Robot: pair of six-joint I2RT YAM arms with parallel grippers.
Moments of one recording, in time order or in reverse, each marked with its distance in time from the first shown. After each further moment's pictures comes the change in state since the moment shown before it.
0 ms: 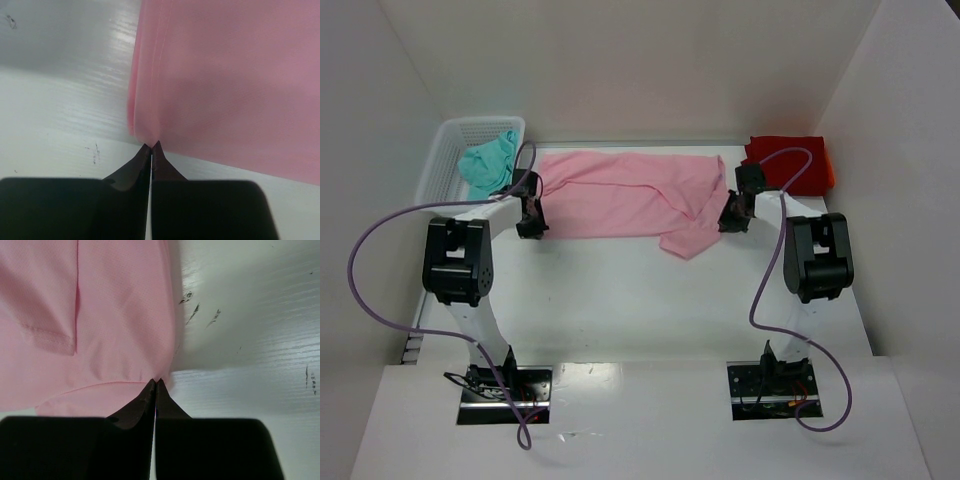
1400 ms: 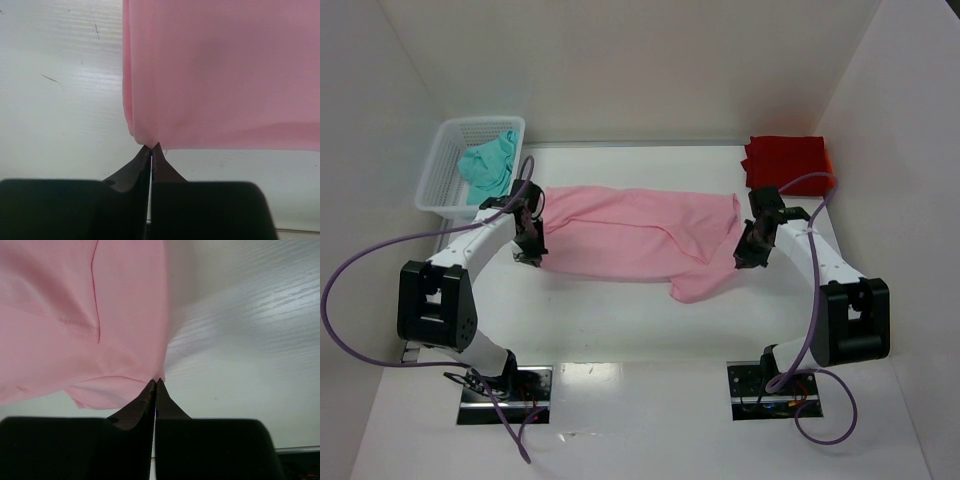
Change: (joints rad) left arm -0.094 -0.344 -0.122 -0.408 0.047 0.001; right arm 0.017 -0.466 -0.240 -0.397 0.050 0.056
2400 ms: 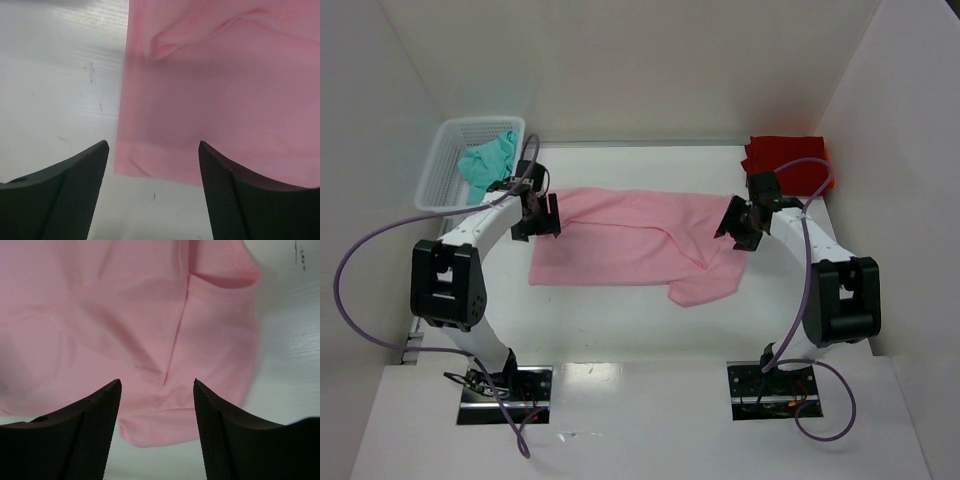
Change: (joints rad) left arm -0.002 0.114 0.168 0.076 -0.051 -0.005; right arm -0.015 0.114 0.081 0.192 -0.102 -0.003
